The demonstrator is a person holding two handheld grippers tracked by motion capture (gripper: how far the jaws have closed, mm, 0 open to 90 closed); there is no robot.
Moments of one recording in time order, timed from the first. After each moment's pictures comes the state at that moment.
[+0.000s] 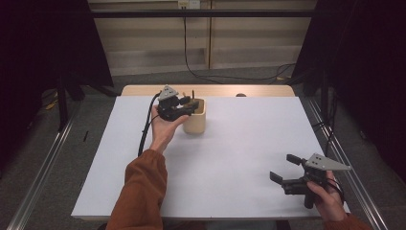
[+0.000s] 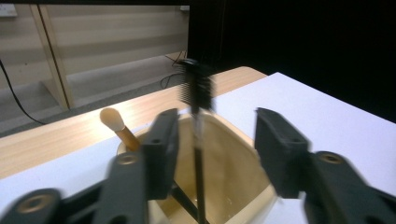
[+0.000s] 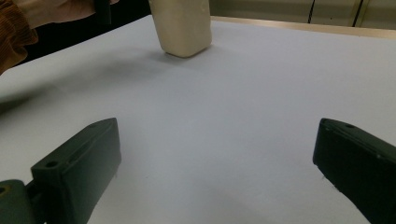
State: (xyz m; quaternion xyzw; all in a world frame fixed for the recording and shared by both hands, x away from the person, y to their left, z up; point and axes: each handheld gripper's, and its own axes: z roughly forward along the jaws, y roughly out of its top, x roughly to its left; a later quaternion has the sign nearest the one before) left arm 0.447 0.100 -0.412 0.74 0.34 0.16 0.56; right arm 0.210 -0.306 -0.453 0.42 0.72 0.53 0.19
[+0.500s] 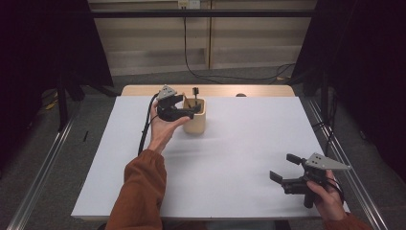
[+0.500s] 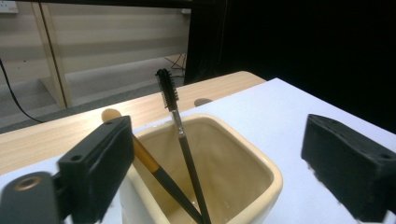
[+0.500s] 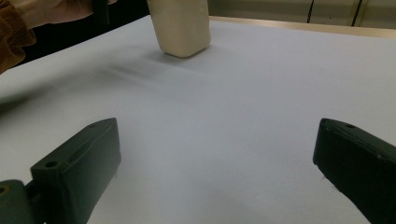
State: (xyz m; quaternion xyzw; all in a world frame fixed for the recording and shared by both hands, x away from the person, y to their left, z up) left arm 0.447 0.102 -0.410 0.73 0.34 0.15 0.57; right arm 0.211 -0.306 -0.453 0.42 0.71 0.53 0.19
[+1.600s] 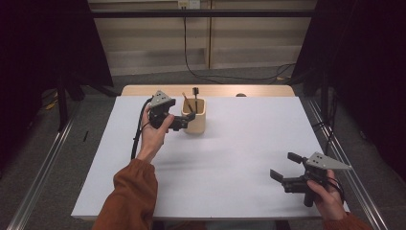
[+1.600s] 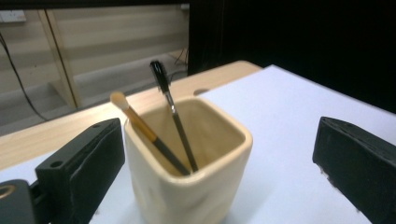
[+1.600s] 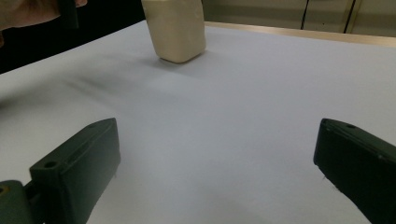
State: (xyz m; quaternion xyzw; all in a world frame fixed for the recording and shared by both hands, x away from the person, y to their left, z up) left arm 0.410 0.120 -0.398 0.75 0.33 0.17 0.55; right arm 0.212 -0.307 -0.451 0.42 0.71 0.53 0.20
